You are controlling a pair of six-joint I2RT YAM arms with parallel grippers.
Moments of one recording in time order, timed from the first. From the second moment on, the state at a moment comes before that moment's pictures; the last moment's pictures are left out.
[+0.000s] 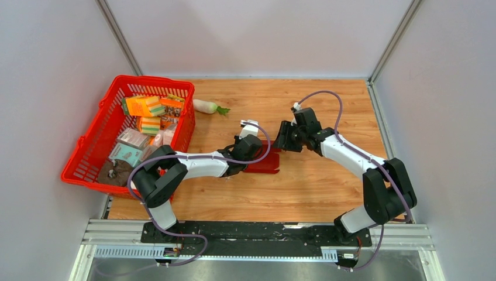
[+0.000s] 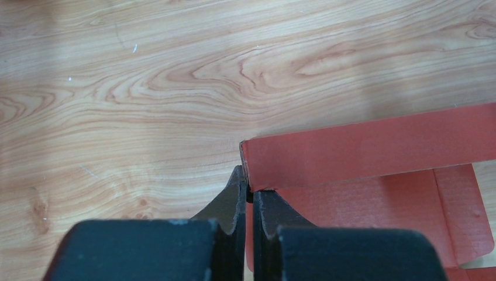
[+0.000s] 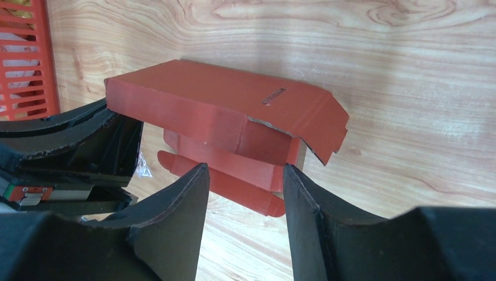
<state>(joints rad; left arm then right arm) -0.90 1.73 0.90 0.12 -0.63 -0.35 0.46 1.49 0.96 -0.30 -0.20 0.59</state>
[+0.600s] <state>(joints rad) -0.90 1.73 0.92 0.07 -0.61 -0.38 0.46 1.59 1.01 -0.26 -0.24 0.59</state>
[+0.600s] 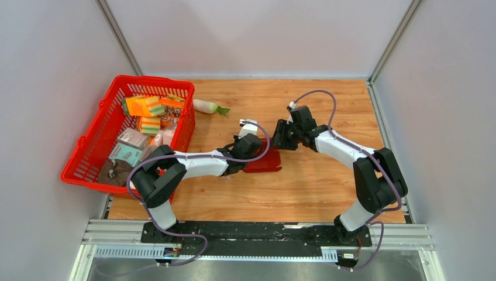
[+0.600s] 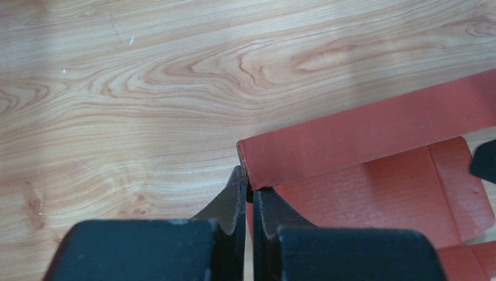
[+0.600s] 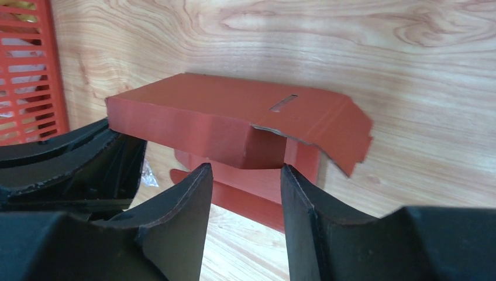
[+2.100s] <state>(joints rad) -0.90 1.72 0.99 -0.08 -0.56 -0.48 0.52 1.52 0.86 -0.17 0.05 0.42</state>
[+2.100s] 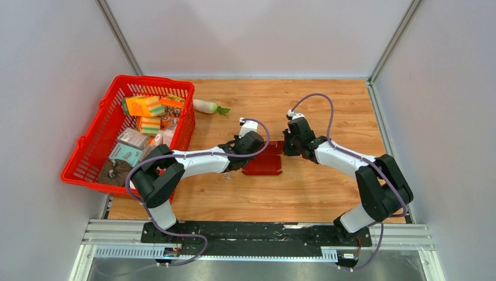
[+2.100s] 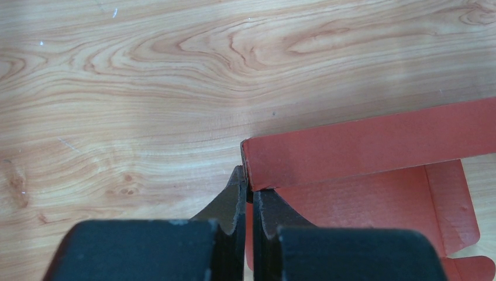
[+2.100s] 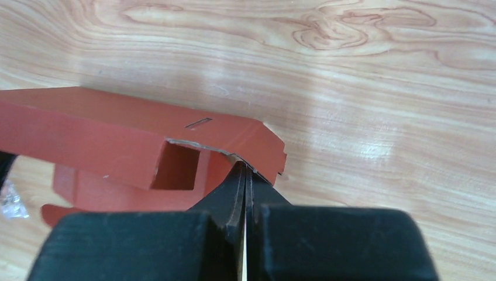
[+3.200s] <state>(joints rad) -0.89 1.73 1.00 -0.11 -0.55 -0.52 0.59 1.65 0.85 -0.02 0.08 0.29</state>
